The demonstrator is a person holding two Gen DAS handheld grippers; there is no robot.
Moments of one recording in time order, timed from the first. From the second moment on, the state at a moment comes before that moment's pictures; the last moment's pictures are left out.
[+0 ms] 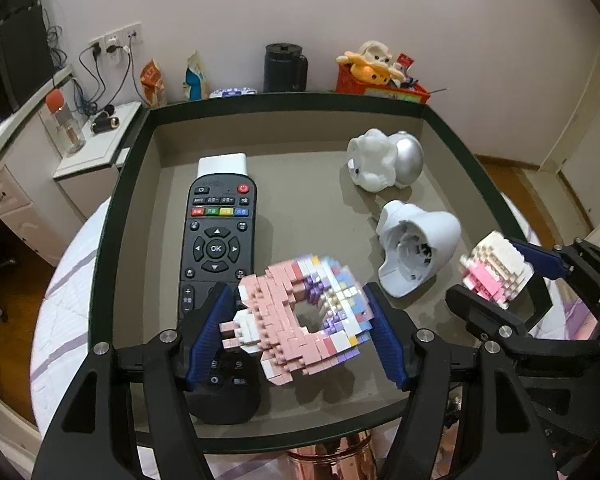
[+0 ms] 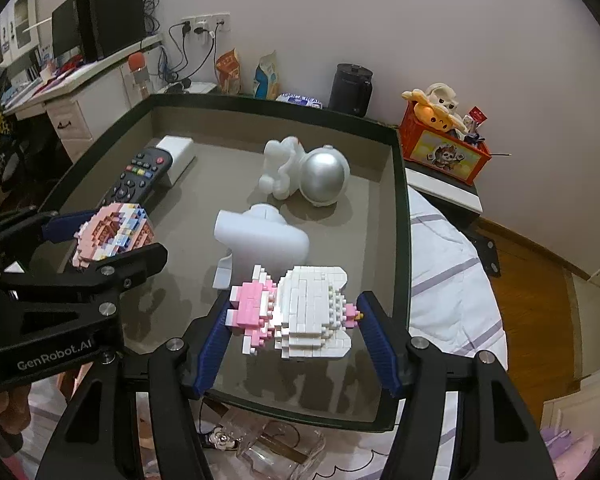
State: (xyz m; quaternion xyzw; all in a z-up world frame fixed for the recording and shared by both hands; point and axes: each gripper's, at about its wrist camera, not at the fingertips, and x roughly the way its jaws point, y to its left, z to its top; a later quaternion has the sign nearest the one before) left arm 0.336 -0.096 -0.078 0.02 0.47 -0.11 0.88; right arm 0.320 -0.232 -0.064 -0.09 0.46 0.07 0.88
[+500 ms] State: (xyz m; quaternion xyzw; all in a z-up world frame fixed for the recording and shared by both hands) left arm 0.295 -0.079 -0.026 0.03 0.40 -0.08 0.91; right arm 0.303 -0.238 -0.042 -0.05 0.44 0.09 0.89
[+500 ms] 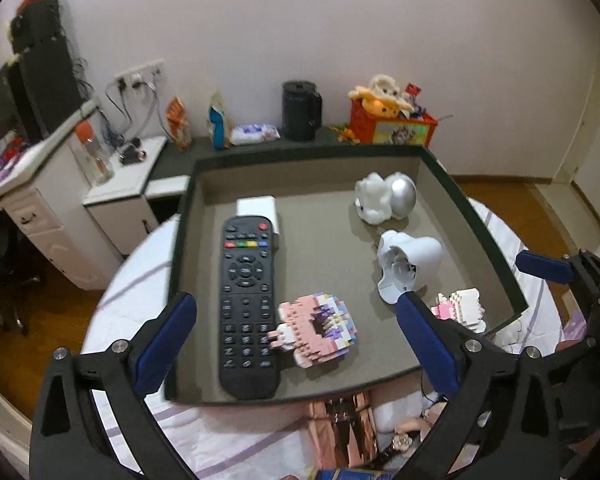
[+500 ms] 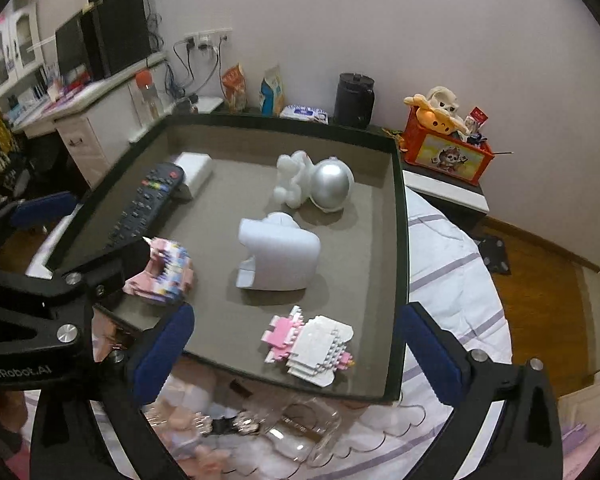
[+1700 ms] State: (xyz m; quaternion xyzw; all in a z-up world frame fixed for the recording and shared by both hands) left arm 0.043 -0.013 0.060 -0.01 0.30 -0.01 0.95; right arm 0.069 -0.234 0.060 0.05 0.31 0.10 0.94
